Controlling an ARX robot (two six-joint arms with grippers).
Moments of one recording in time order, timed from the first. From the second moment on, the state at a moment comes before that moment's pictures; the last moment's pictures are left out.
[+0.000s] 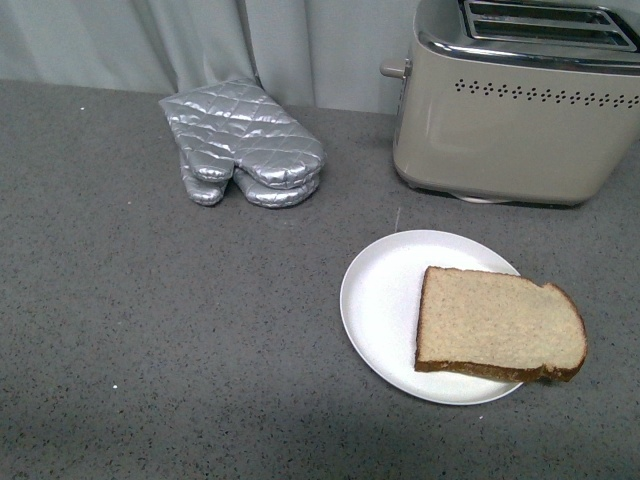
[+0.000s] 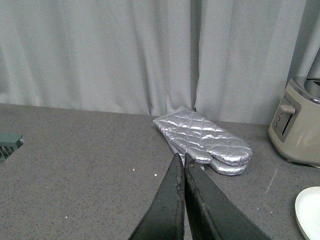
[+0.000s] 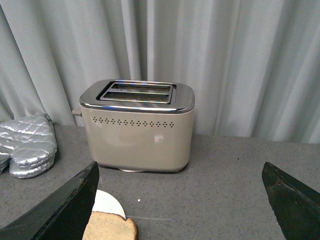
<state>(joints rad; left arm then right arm) 0.00 0.29 0.02 0.30 0.00 -0.01 0.00 0.00 0.00 0.00 0.00 -0.01</state>
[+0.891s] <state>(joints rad) 0.00 0.00 0.02 0.00 0.00 -0.01 0.03 0.21 0.09 -0.15 0.09 -0.06</state>
